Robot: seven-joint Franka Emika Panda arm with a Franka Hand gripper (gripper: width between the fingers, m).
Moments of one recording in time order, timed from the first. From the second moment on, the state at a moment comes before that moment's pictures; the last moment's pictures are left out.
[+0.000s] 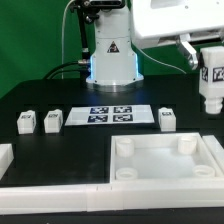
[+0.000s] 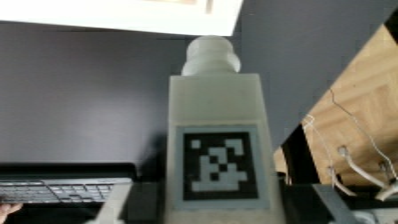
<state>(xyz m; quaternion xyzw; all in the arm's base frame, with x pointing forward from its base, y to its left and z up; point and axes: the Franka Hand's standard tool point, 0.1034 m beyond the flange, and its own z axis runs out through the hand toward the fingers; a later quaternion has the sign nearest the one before) 0.614 0.119 0.174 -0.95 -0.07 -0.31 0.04</state>
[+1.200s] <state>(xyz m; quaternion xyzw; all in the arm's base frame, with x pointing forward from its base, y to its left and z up) 0.618 0.100 0.101 -0.95 -0.07 -0.30 0.03</state>
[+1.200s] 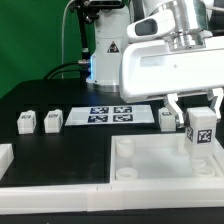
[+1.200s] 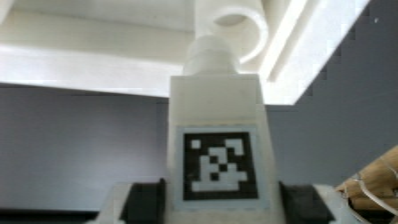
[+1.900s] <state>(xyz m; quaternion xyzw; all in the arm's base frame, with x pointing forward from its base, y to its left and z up) 0.615 0.115 0.095 -0.95 -0.08 -0.30 0.03</state>
